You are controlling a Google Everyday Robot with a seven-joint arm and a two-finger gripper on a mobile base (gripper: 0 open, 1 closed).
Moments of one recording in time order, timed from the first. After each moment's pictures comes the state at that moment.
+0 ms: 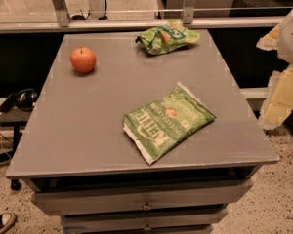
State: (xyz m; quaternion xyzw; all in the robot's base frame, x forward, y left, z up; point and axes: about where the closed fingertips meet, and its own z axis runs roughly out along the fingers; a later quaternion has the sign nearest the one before) arm 0.438 -0.217 0.976 -0.60 0.78 -0.03 0.16
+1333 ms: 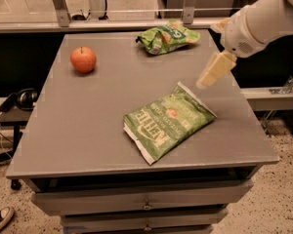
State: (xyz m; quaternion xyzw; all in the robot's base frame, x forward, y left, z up) arm 0.605 -0.164 0.929 -0.59 0.73 0.02 0.35
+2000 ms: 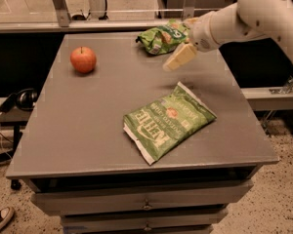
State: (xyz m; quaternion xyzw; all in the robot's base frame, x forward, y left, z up) arm 0.720 -0.101 0.900 -0.54 0.70 0.10 0.45
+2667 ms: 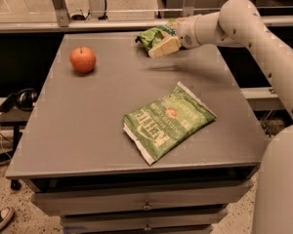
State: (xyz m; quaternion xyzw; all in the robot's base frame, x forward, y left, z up) arm 0.803 -0.072 0.886 -0.45 0.71 0.17 0.52
